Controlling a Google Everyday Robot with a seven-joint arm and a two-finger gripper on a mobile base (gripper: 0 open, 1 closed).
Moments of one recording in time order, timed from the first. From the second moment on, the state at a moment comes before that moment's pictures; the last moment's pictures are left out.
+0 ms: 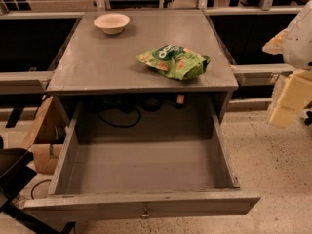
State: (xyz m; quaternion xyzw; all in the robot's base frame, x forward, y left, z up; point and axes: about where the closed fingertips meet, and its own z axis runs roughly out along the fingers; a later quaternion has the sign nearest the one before) arm 0.438 -0.217 0.977 -0.60 0.78 -0.03 0.16
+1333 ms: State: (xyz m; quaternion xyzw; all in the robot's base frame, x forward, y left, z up) arm 0.603 -0.200 0.999 -0.48 0.78 0.03 0.39
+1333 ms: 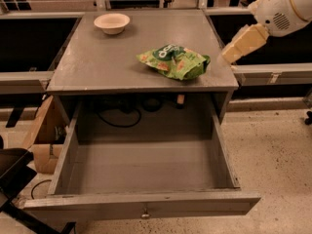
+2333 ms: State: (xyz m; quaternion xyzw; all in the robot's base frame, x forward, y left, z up) arm 0.675 -0.178 0.971 -0.39 0.83 0.08 0.39
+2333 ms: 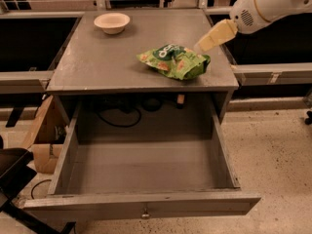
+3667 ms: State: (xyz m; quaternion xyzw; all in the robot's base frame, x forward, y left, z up) arm 0.749 -0.087 0.840 -0.40 0.88 0.09 0.24
